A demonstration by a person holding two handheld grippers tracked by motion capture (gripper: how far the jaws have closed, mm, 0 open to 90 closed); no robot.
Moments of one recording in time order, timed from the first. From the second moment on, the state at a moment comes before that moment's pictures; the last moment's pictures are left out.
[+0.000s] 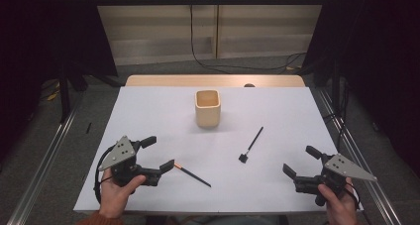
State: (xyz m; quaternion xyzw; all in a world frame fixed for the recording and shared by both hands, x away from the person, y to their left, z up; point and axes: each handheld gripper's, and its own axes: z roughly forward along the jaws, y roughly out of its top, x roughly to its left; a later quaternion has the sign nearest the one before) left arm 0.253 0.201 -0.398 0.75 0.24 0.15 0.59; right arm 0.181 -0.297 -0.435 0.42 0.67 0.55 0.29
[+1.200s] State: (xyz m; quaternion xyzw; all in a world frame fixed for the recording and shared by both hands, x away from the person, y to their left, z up) left arm 0.289 0.178 -0.387 0.82 0.21 0.11 0.53; right arm 0.183 -0.295 -0.436 0.41 0.67 0.55 0.28
